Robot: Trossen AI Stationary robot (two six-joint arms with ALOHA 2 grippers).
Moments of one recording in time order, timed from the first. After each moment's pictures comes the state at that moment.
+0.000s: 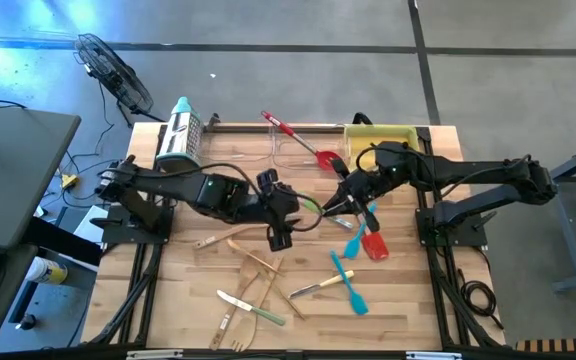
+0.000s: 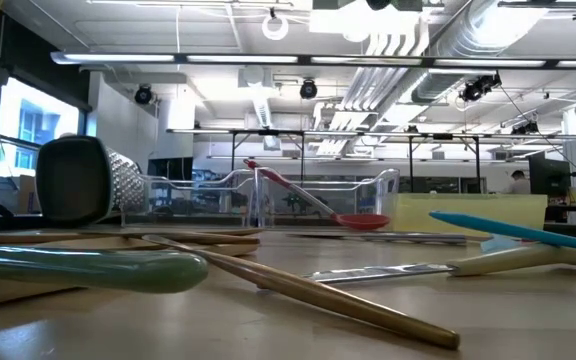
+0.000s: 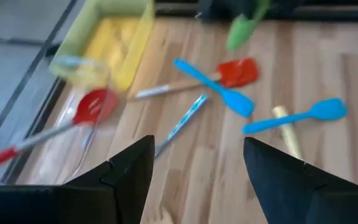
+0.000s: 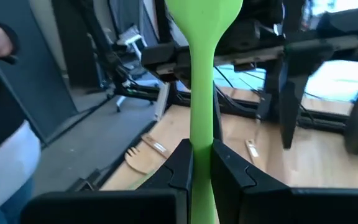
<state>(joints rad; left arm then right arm) -0.24 1.69 1.82 -0.88 -0.43 -0.22 -0.07 1.17 1.02 -0.07 -0.53 -0.02</state>
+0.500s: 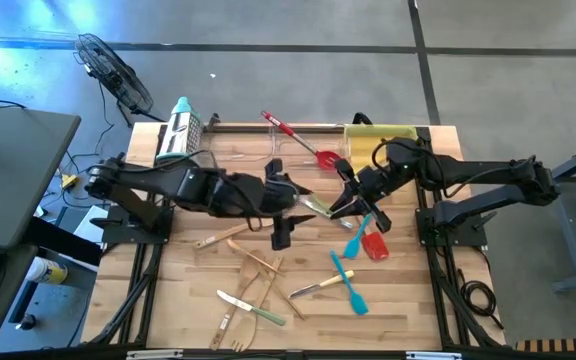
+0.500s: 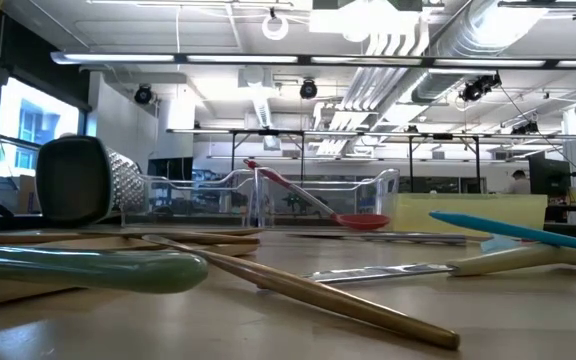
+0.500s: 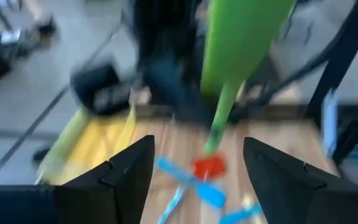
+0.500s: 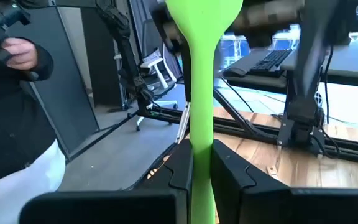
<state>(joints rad) -0.25 1.61 1.82 -0.52 -0.37 -0.05 -0.07 1.13 1.02 -0.01 -0.61 0.03</state>
